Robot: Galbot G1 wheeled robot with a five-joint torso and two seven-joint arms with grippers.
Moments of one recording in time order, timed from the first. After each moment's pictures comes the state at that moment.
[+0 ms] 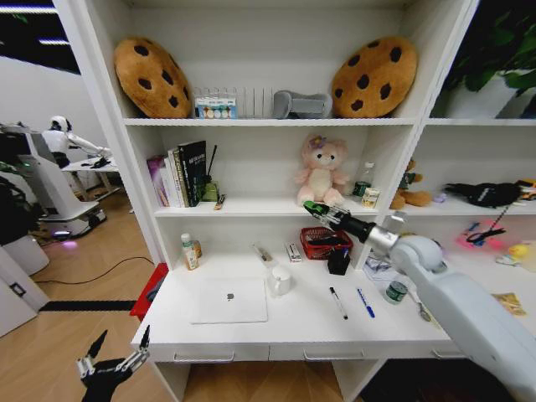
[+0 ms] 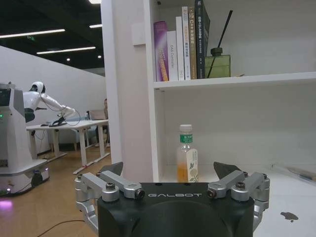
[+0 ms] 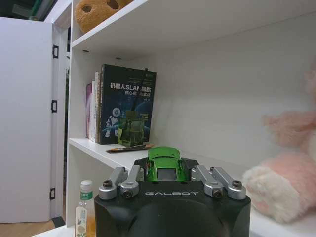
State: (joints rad) left arm 2.10 -1.56 -0.94 -2.33 -0.30 -0.17 0.16; right arm -0.40 0.72 0.03 1.54 0.97 -0.25 -0.57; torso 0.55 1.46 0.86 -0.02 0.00
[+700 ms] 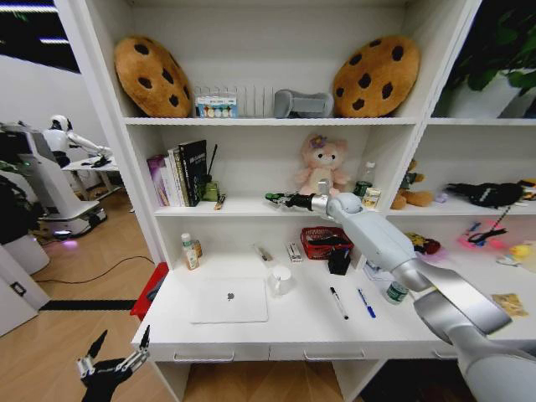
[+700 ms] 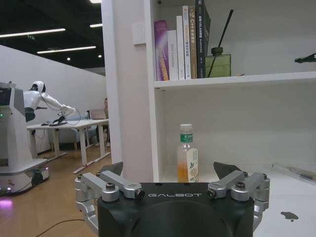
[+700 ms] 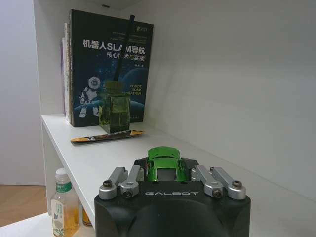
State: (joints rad) left arm 2.10 -1.56 -0.94 -2.33 -0.30 -0.17 0.16; right arm 0.11 1.13 -0.35 0.87 0.81 -0.25 -0.72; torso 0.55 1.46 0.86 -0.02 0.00
